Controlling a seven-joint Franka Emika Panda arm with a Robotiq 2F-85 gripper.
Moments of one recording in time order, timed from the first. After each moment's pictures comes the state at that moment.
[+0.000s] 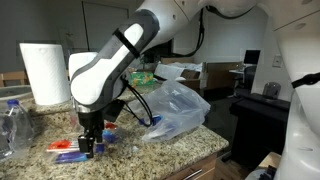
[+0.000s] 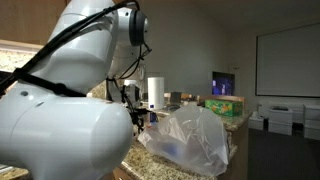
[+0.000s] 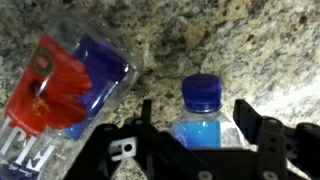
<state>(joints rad) 0.39 0.43 0.29 -1.99 -0.18 2.44 -0.20</state>
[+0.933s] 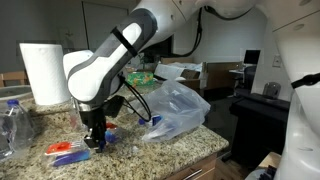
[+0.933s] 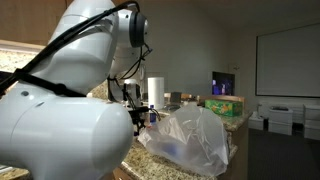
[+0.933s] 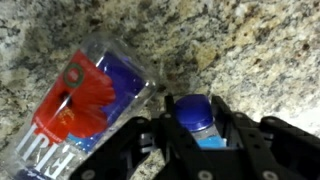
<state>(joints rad) 0.40 0.44 0.28 -1.93 -0.24 2.30 -0.20</state>
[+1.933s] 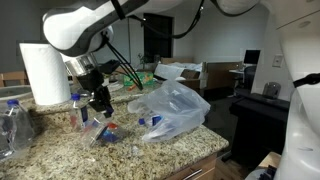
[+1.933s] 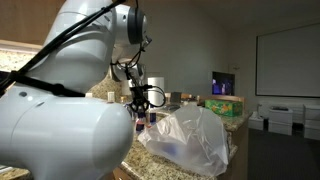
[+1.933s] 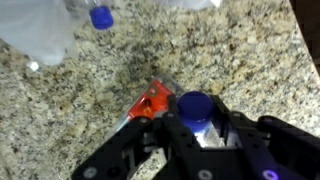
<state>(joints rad) 0.41 0.41 0.28 -1.63 -0.32 1.74 -0.25</state>
